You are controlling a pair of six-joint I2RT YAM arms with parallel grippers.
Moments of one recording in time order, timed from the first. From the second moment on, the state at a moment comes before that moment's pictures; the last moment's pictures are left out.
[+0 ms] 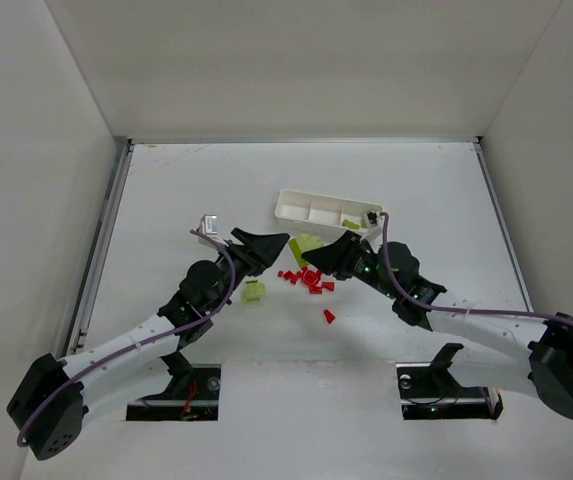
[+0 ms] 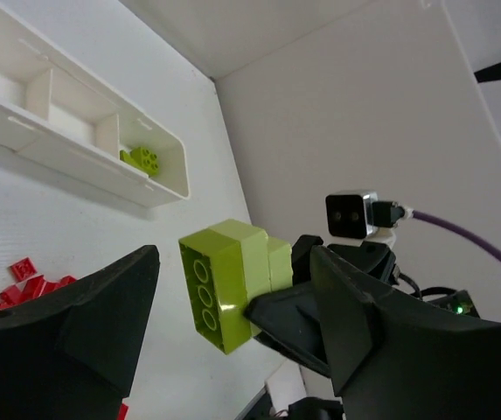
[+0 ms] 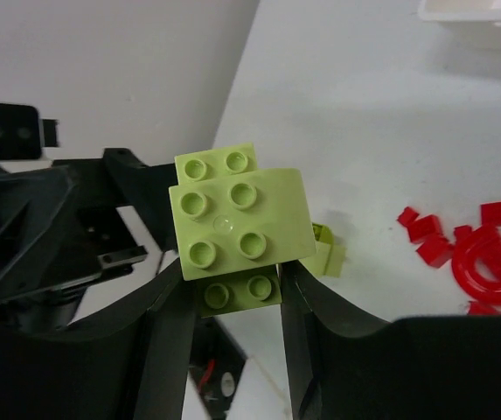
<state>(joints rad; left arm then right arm) -0.78 0.85 0.35 0.53 -0.21 -1.08 0.80 1.11 0.50 0.50 -0.05 0.97</state>
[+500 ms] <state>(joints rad) -0.81 0.92 0.32 0.73 -0.25 -1.16 0.78 1.15 0.45 0.75 -0.11 1.21</state>
